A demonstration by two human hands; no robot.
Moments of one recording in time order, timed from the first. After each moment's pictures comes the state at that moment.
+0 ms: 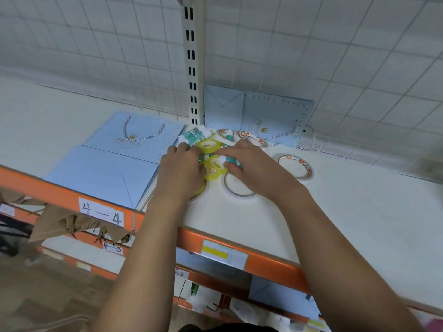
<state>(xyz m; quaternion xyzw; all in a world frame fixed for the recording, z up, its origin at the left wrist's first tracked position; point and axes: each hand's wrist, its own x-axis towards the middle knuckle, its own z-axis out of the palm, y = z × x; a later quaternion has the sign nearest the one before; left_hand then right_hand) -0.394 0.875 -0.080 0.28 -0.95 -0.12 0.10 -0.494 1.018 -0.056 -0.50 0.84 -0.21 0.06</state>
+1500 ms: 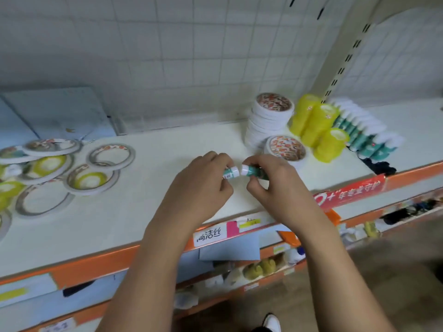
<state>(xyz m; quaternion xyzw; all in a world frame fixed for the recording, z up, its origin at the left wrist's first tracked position) -0.451 1.213 -0.042 -0.15 -0.95 -0.27 0.08 -0.456 1.389 -0.047 -0.16 0.94 -0.29 -0.11</state>
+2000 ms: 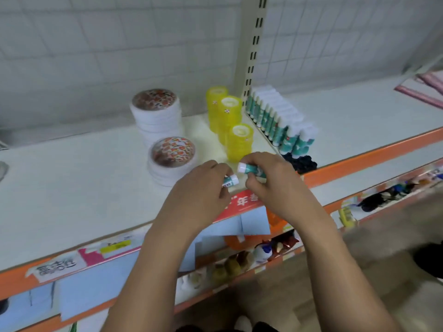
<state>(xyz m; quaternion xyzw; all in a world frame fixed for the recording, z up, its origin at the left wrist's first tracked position) -0.486 1.449 -0.053 -0.19 -0.95 -0.23 0.03 -0.494 1.628 -0.066 -0.15 0.95 -0.28 -0.09</state>
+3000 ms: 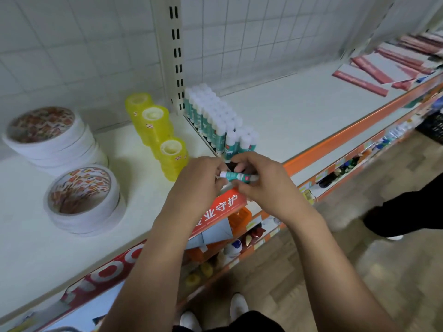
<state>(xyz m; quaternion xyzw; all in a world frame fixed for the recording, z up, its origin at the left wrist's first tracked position) -0.569 1.561 -0.073 -0.22 -0.92 -0.31 0.00 -0.521 1.723 -0.071 -0.04 0.92 -0.39 -0.06</state>
